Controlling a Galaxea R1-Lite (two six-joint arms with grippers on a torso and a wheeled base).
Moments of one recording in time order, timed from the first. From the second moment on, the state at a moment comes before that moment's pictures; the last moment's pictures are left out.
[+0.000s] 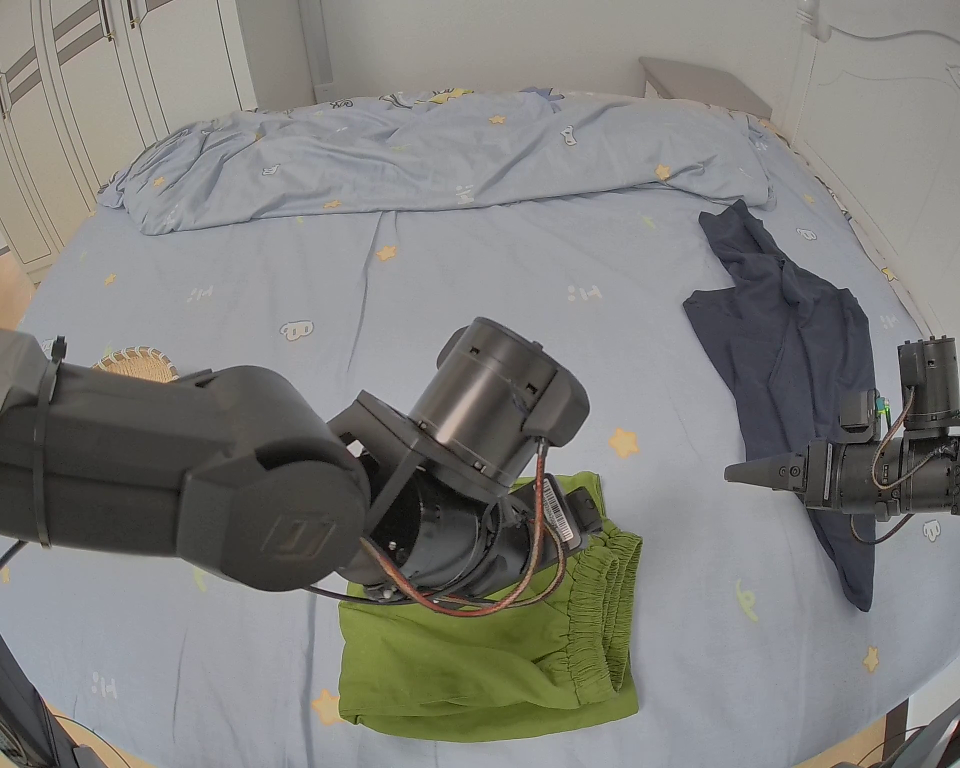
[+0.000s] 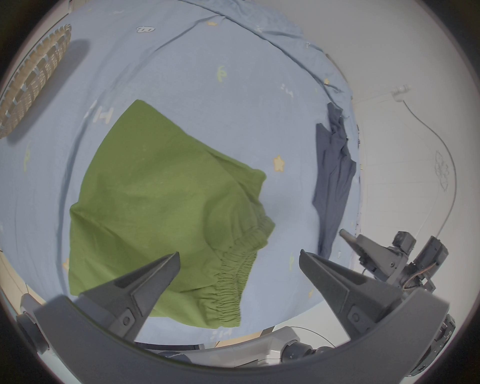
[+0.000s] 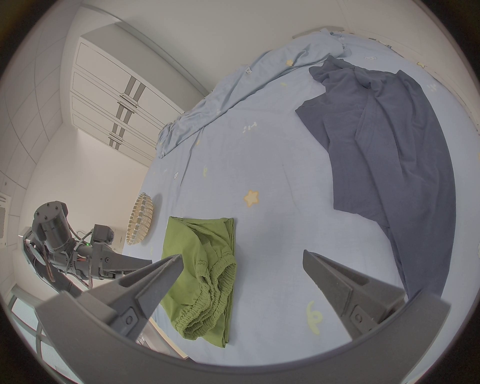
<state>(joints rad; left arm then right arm) -0.89 1.91 -1.37 0.28 0.12 -1.07 0.18 1.51 -0.73 -0.14 0.41 0.28</state>
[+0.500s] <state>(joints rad) -0.51 1.74 -1.03 0.12 -0.26 -0.81 0.29 1.49 -0.72 -0.14 0.42 0.28</state>
